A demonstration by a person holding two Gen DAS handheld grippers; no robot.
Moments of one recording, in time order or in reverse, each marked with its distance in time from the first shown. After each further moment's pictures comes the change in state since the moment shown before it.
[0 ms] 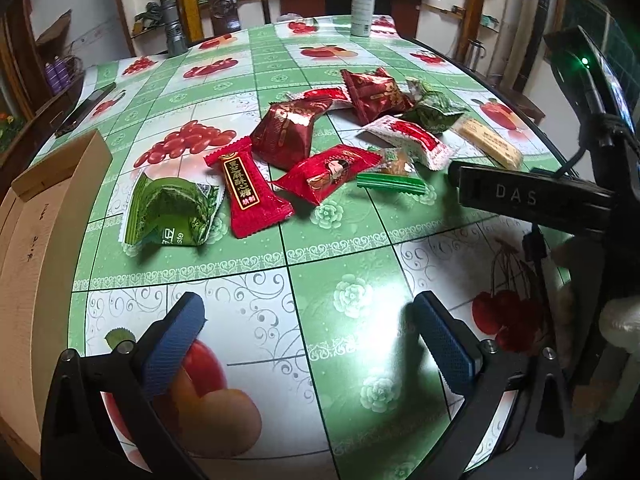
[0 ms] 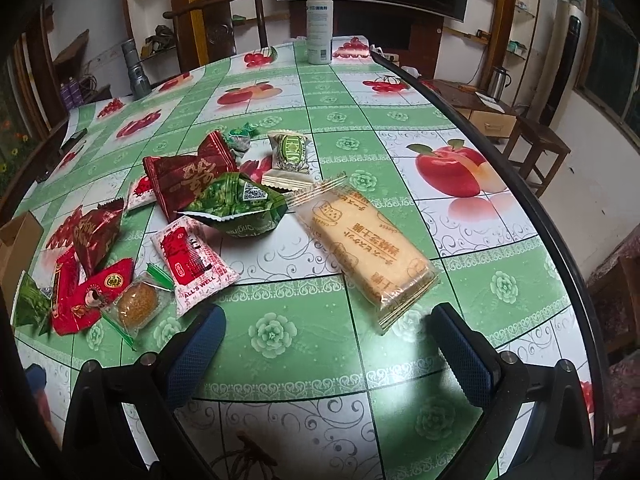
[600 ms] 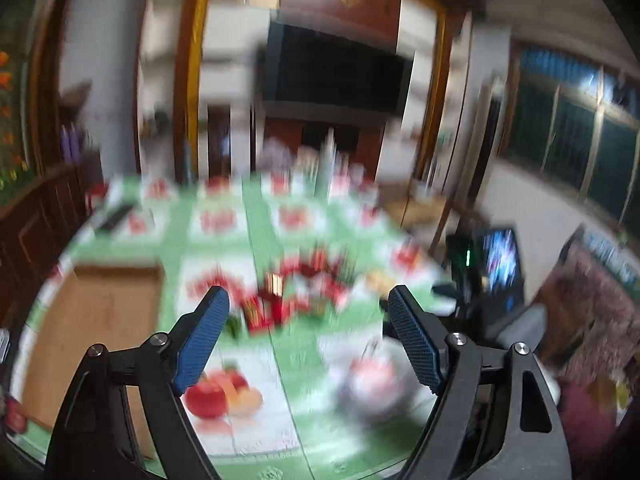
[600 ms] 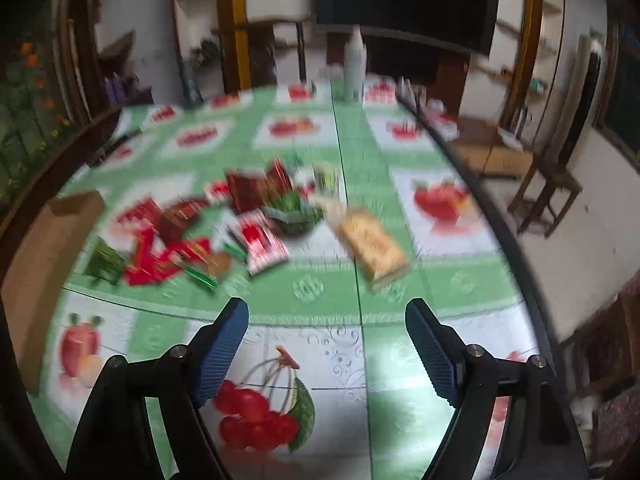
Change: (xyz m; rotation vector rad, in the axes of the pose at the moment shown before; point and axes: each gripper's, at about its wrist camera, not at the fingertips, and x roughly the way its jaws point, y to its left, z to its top) left arm -0.239 0.029 -0.014 -0.038 -0.528 -0.174; right arm -0.114 0.000 -0.022 -0.130 -0.158 0.077
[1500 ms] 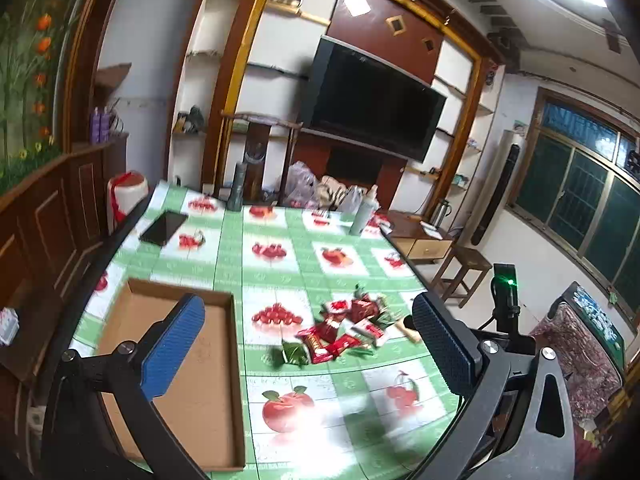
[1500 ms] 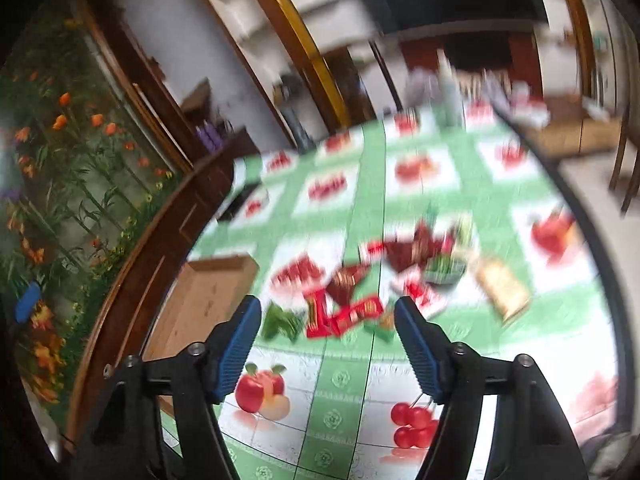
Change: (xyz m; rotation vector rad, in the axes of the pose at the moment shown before) left arm 0.001 0.123 0.043 -0.145 0.028 0.028; right arm -0.021 0.019 0.070 0.170 0.072 0.472
